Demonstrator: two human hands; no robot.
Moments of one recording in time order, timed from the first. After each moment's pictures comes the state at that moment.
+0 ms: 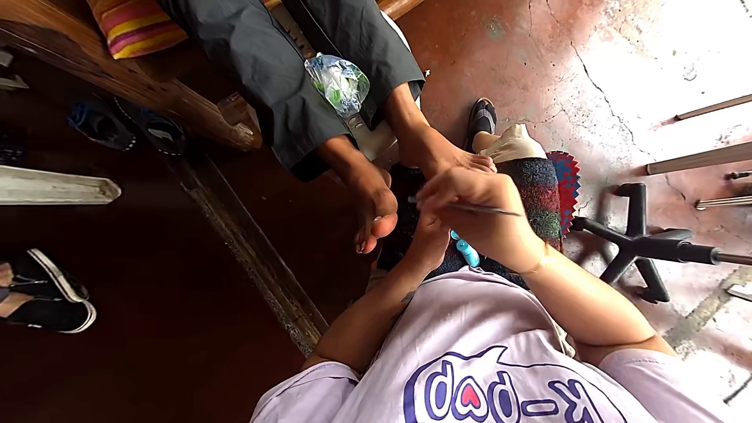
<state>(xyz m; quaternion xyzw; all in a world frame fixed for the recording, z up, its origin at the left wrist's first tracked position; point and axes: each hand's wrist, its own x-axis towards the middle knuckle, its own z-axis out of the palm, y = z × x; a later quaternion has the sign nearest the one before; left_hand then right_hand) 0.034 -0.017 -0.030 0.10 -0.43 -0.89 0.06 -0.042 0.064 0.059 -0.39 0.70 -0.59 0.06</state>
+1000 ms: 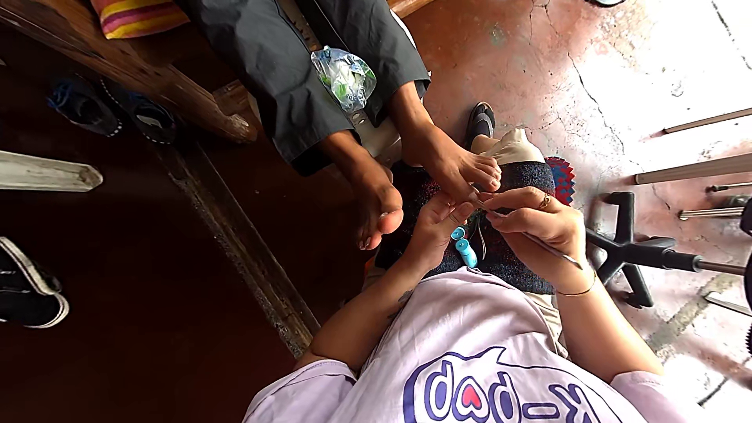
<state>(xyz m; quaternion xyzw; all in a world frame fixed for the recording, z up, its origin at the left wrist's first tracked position) 0.028 -0.022 -0.031 0.06 -0.40 -0.91 0.02 -0.035 0.140 0.041 -0.44 0.75 -0.50 -0.01</state>
